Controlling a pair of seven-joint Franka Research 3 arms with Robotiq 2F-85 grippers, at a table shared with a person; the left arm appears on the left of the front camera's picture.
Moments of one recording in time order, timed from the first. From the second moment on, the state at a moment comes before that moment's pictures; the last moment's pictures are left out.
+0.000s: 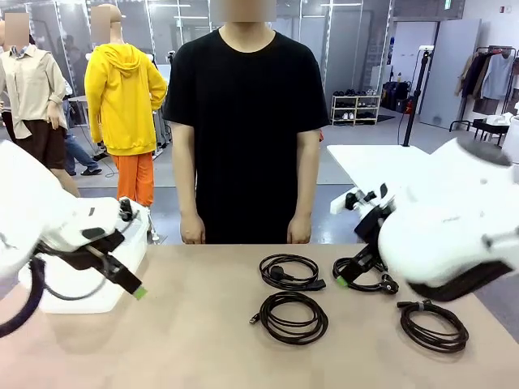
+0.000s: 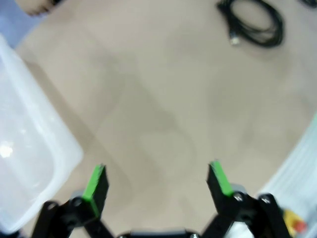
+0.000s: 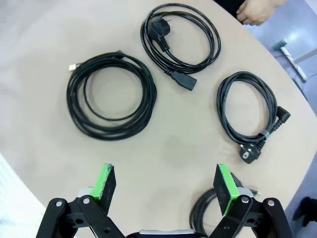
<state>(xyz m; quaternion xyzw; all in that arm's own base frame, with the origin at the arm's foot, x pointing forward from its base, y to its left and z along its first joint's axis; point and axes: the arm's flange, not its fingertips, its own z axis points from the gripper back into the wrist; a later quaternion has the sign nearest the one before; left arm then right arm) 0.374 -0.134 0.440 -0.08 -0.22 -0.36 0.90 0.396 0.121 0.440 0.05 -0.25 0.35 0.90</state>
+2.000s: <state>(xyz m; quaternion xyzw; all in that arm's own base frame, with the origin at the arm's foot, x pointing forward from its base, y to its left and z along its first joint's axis) 0.275 0.083 0.572 -0.18 -0.37 -0.36 0.84 0.272 -0.113 0.581 0.15 -0.37 0.25 0.88</state>
